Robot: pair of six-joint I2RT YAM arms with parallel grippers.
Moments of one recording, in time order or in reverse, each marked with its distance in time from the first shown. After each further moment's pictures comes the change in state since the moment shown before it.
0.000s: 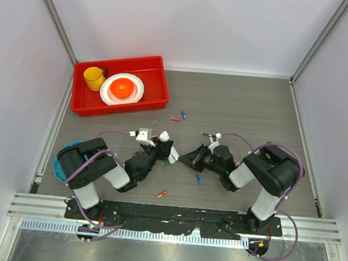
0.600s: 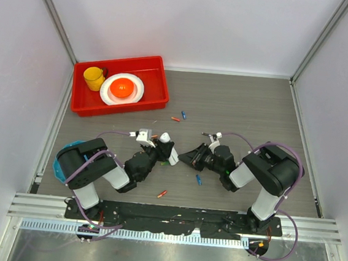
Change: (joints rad) left arm -0.004 -0.005 -0.008 -0.005 0.013 -0.034; right arm -0.001 0.005 -0.003 0.027 0.000 -0.011
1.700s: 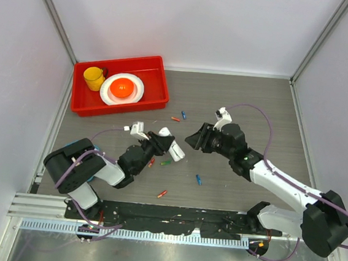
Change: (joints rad) left arm 0.089 -0.096 -0.006 -0.057 0.148 -0.212; right arm -0.005 -0.592 0.306 -0.947 0.147 -0.551
